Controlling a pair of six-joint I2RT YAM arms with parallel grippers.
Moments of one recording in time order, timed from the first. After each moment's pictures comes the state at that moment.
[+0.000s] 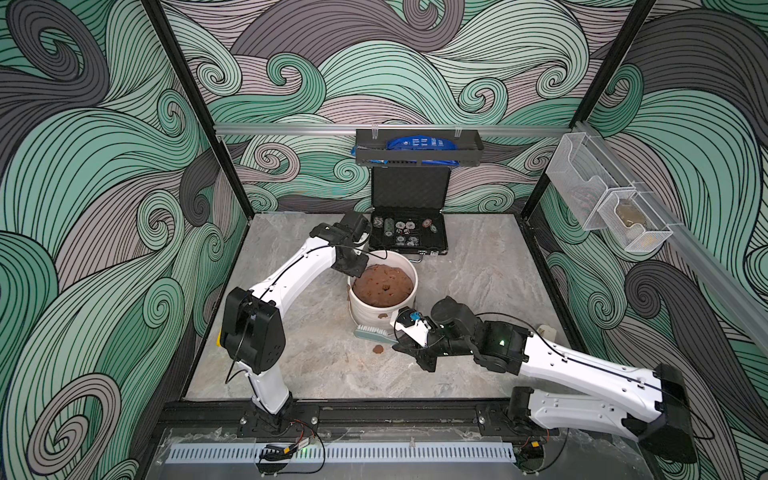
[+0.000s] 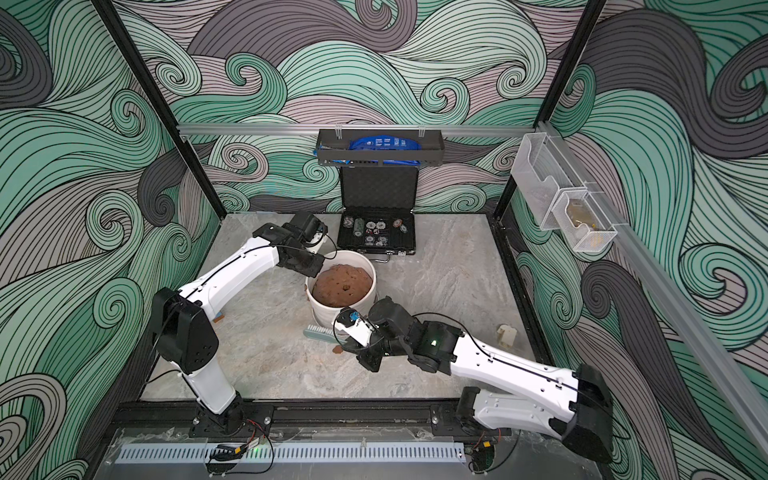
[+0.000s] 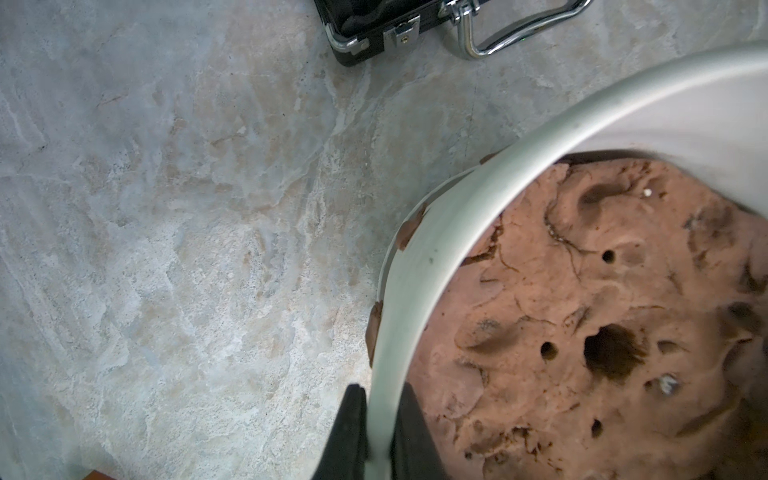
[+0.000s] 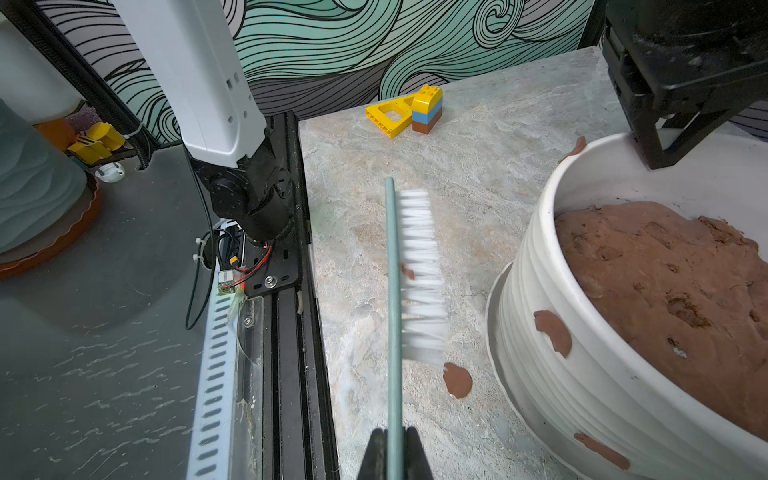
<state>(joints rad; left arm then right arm) -0.47 1.76 1.59 -1.01 -0.06 0.00 1.07 1.07 0.84 -0.43 -0.22 -0.05</state>
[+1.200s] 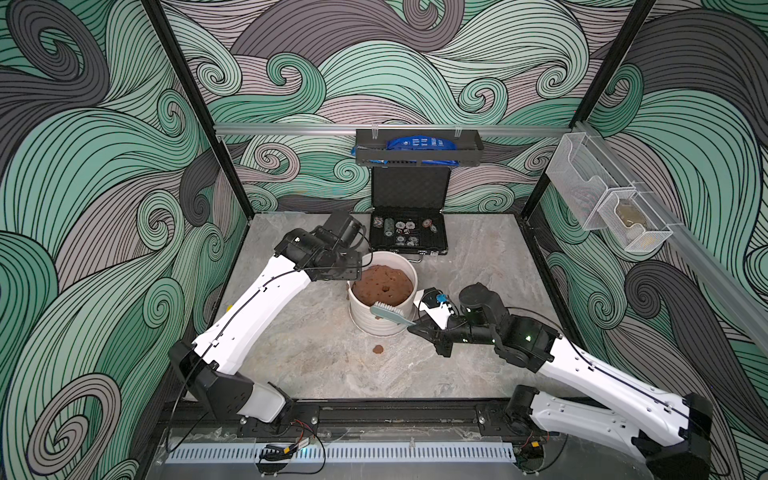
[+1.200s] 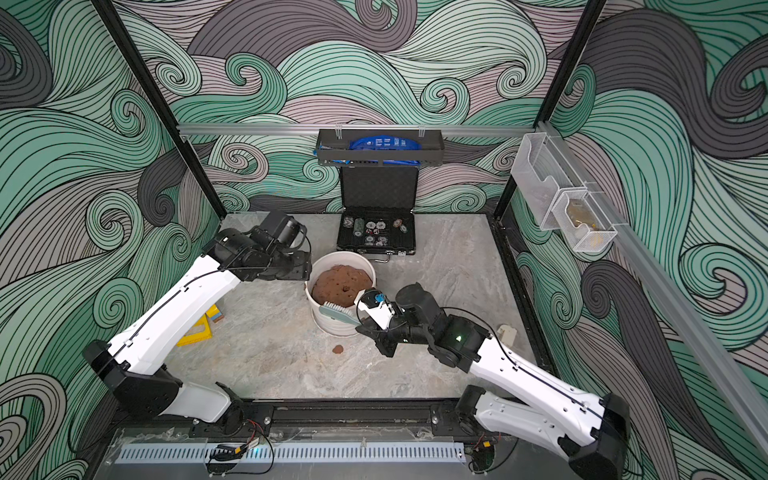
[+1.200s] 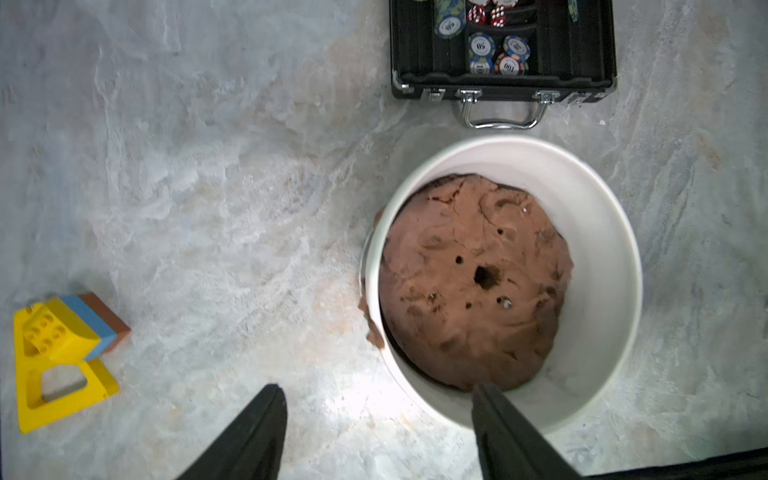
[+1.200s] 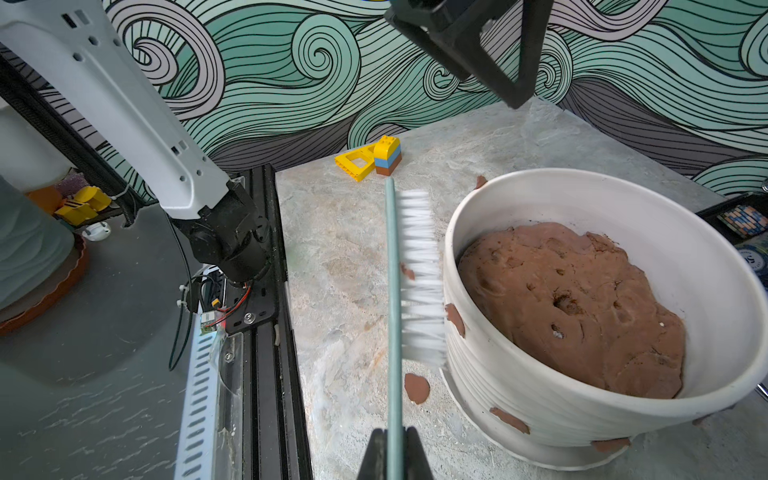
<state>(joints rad) -0.64 1.46 1.65 -1.29 -0.22 -0.57 0.89 0.94 0.84 -0.47 -0.32 -0.07</state>
